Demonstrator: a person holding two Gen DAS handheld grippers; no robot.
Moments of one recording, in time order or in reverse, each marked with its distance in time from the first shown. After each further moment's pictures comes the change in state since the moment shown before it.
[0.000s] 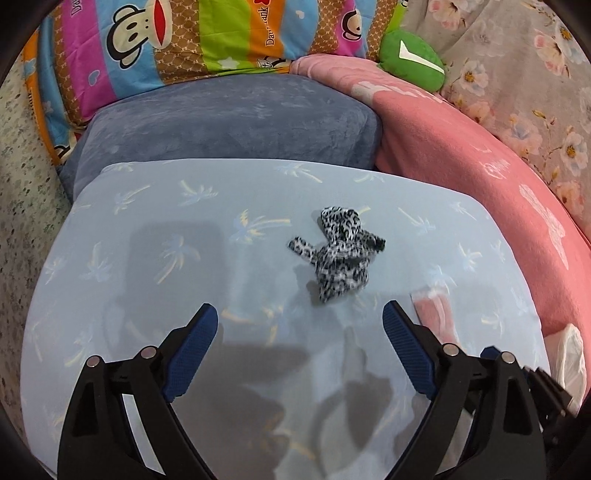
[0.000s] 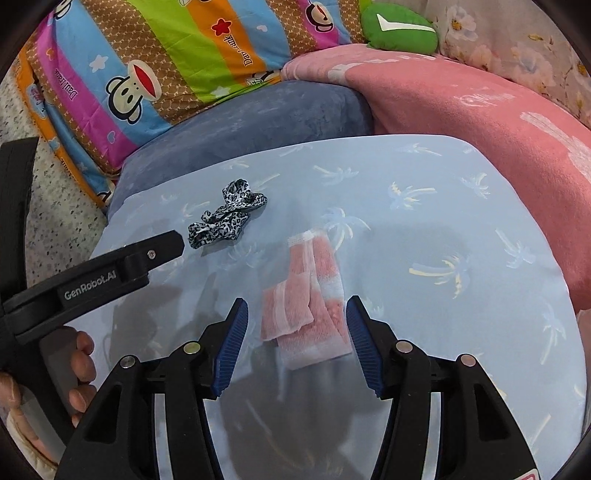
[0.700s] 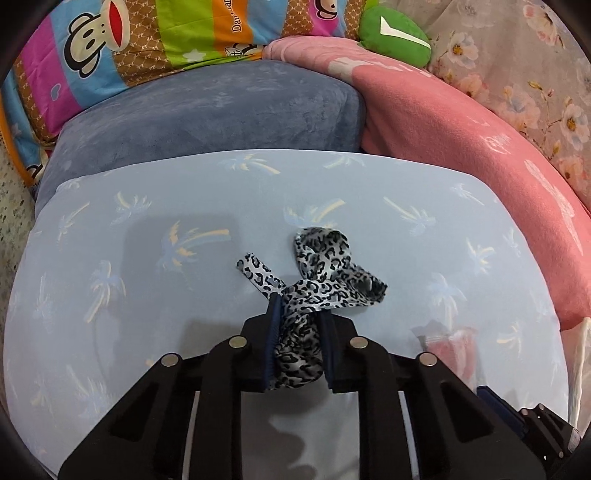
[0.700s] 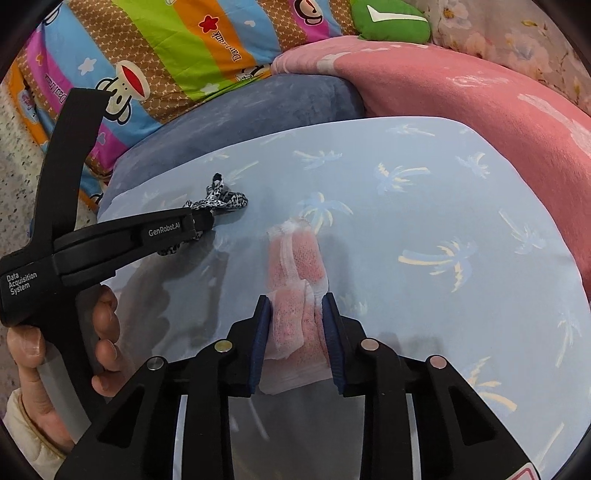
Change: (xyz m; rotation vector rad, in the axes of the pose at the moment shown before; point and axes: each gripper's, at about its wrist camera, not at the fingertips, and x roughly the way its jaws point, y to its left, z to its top) left arm 0.036 -0.036 0.003 0.080 0.045 -0.010; right arm 0.009 -0.022 -0.015 0.039 0.010 0.006
